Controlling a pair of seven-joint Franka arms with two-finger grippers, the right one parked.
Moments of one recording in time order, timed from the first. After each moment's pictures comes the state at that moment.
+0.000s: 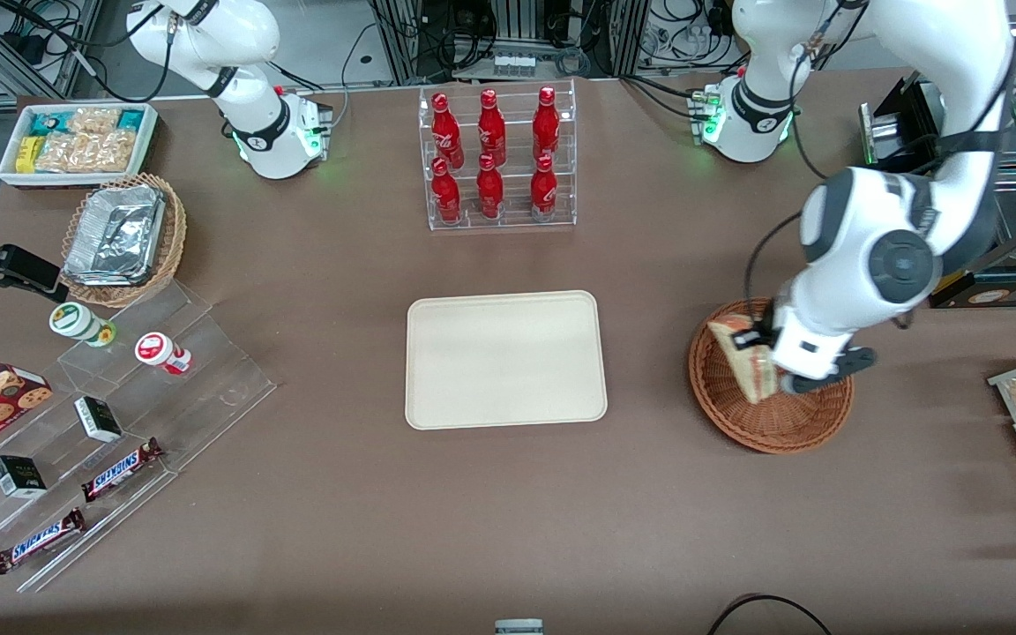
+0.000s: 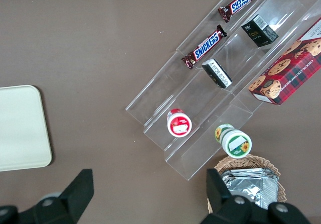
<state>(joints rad) -0.05 0.24 -0.26 -1.88 -0.03 2.00 -0.59</state>
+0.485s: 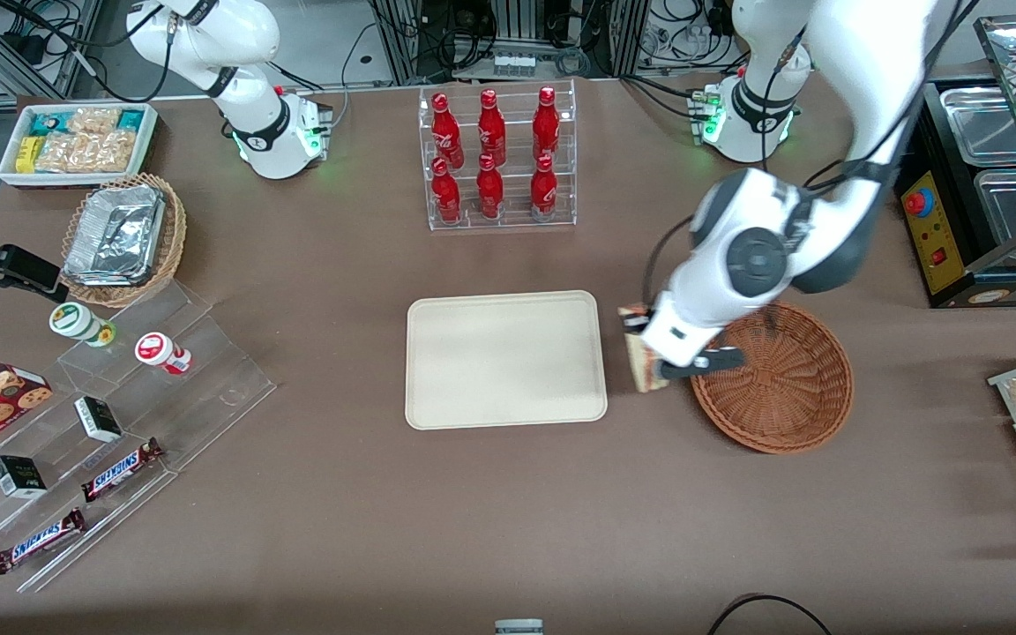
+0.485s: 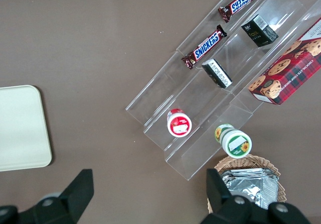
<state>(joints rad) -0.12 0.39 -0.44 -1.75 -0.03 2.02 -0.67</state>
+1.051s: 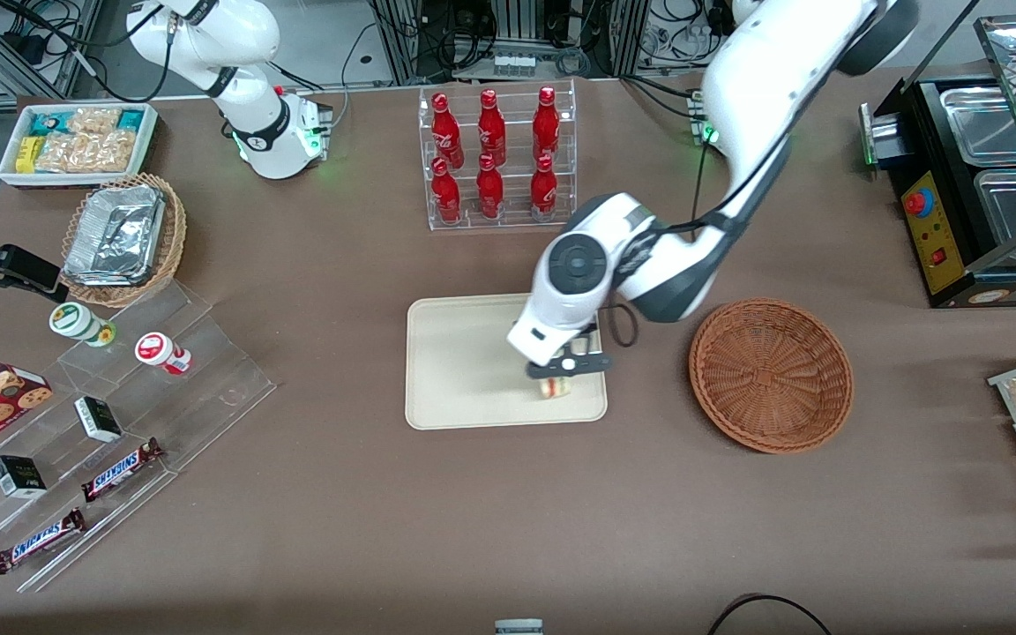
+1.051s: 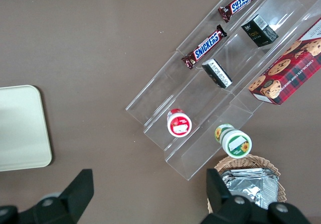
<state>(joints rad) -0.38 0.71 -0.44 -1.44 0.19 2.07 -0.94</state>
